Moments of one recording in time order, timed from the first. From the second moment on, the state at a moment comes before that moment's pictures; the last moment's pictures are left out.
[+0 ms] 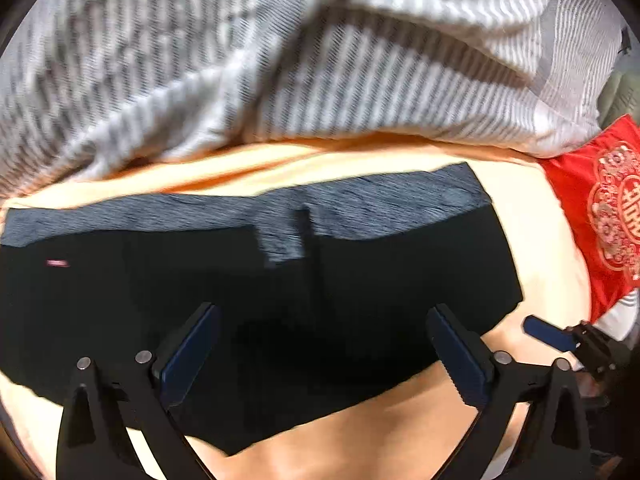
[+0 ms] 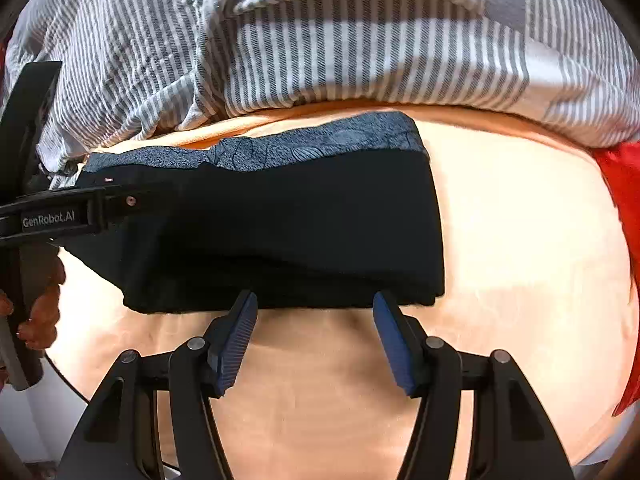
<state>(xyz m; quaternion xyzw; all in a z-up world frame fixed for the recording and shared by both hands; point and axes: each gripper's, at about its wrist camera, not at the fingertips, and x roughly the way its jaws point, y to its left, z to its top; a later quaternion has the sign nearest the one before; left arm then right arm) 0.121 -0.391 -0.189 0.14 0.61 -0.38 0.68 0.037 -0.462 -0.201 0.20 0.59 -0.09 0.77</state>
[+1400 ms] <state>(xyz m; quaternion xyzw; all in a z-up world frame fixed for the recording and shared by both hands) 0.101 -0.387 -0.223 0.13 0.65 -0.39 0.64 0.046 -0.502 -0.235 0.41 0.57 -0.07 0.71</state>
